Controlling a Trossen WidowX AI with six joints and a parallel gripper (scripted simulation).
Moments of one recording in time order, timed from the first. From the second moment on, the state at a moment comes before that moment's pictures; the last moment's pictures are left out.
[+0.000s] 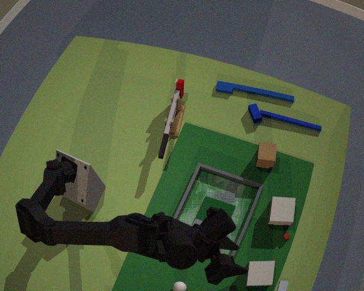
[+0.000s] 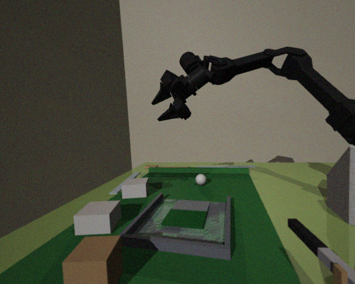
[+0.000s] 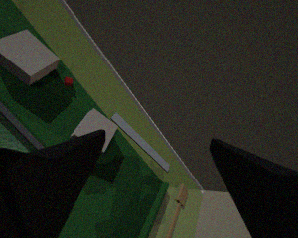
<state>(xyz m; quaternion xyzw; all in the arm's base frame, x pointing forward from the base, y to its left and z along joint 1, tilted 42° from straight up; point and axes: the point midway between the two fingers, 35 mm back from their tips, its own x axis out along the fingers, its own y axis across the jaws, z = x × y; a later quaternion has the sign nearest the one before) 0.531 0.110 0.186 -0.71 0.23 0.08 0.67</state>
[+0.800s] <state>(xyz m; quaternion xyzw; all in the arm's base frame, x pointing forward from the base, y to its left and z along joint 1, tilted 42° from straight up) 0.336 0.208 -0.076 -0.68 0.41 0.39 0.47</state>
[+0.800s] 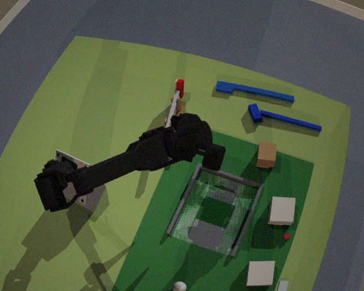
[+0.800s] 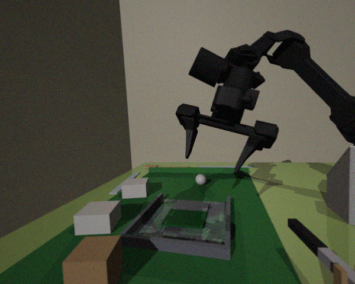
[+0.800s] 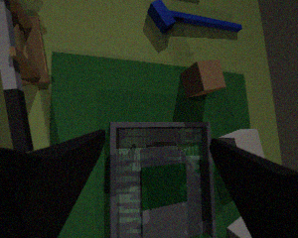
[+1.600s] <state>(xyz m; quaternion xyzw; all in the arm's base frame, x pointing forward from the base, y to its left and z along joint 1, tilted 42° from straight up) 0.211 0.168 -0.154 -0.66 0.53 0.45 0.30</state>
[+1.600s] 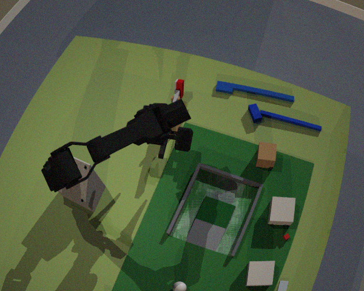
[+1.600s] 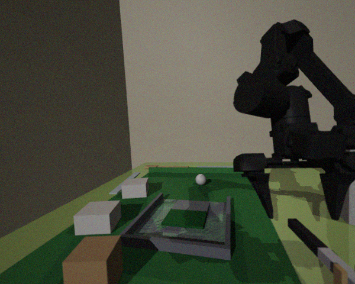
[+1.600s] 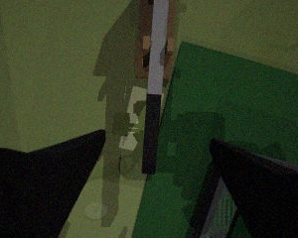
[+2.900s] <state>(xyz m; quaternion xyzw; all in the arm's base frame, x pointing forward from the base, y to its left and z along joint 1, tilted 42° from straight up) 0.216 0.132 -0.194 -0.66 0.53 0.45 0.29</state>
